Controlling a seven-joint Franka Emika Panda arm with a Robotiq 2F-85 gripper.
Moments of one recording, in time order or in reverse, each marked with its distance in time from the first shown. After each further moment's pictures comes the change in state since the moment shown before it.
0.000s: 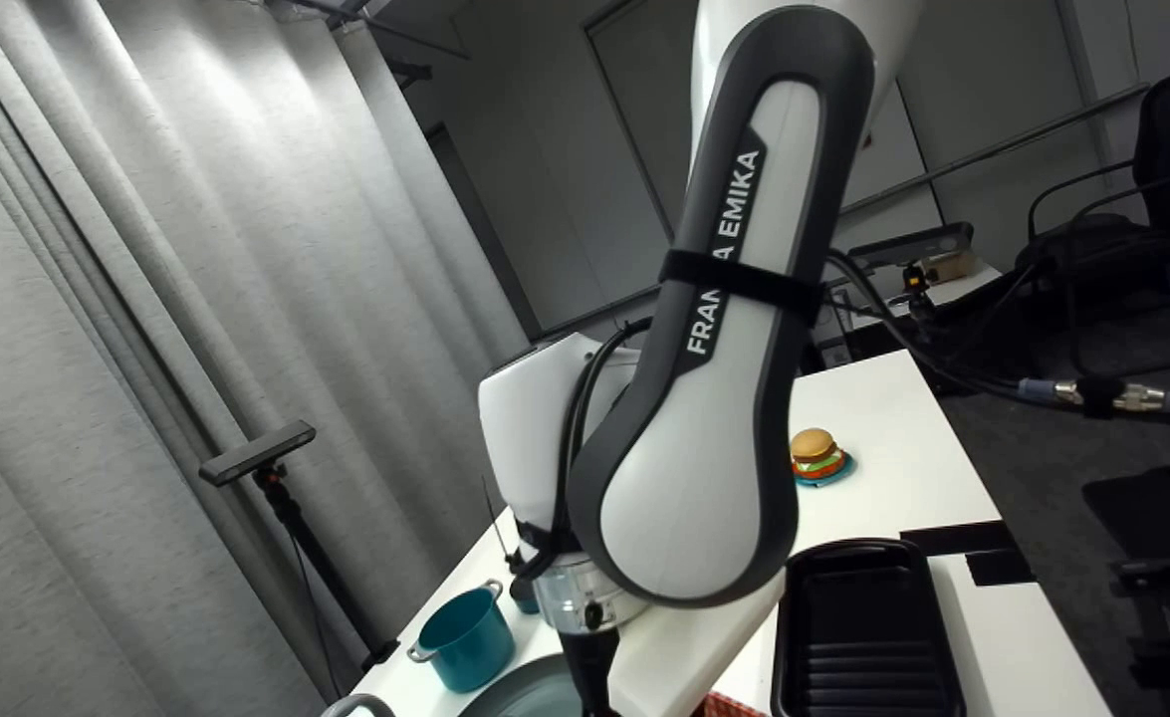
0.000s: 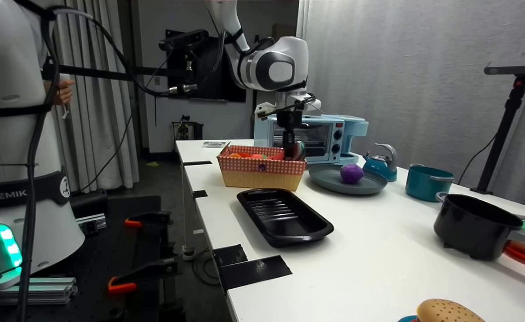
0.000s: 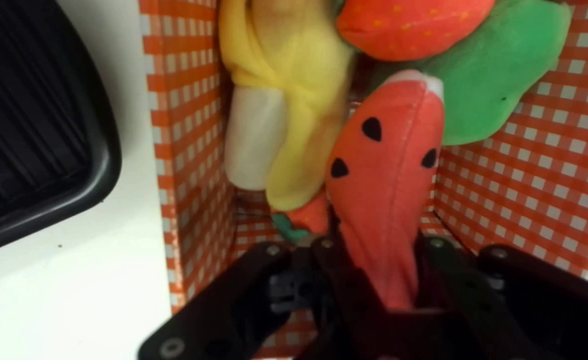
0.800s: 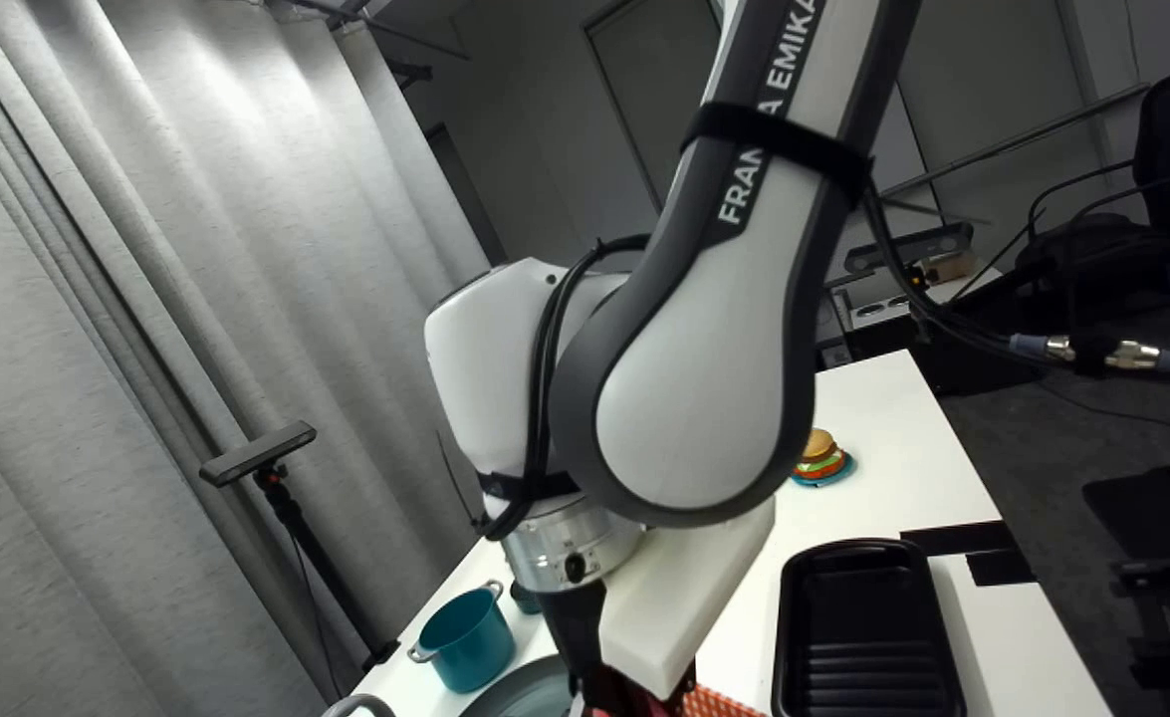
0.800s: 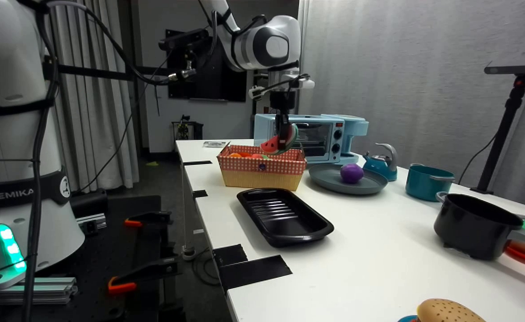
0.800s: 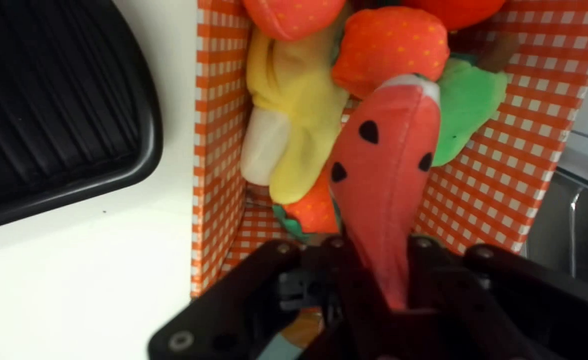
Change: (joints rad) arm 0.043 -0.121 -0.006 -0.008 -0.102 -0.158 0.034
